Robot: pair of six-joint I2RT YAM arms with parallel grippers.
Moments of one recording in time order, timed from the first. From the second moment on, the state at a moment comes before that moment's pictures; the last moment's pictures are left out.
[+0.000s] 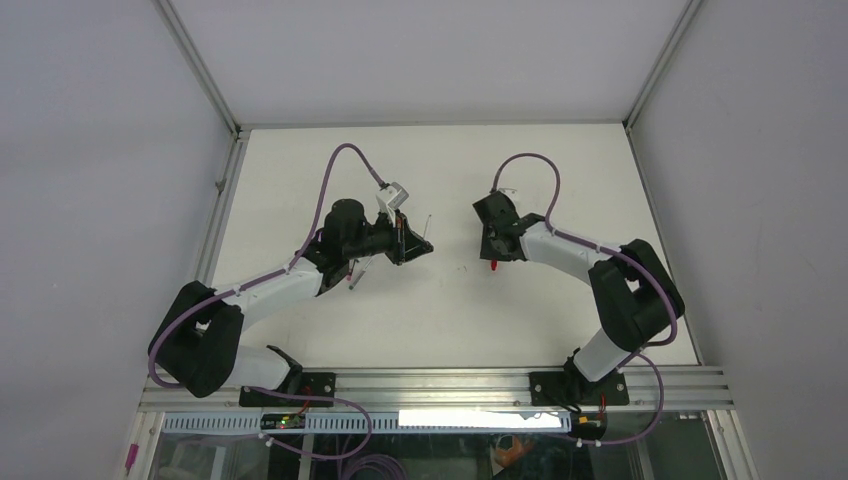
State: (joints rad) left arm -0.59 1.35 0.68 0.39 0.49 -0.35; right arm 0.58 1.61 0.95 -0.41 0.28 0.58
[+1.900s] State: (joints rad) left arm -0.58 1.41 0.67 0.41 0.52 -0.36; right arm 0.59 1.54 0.84 -0.29 0.24 0.58
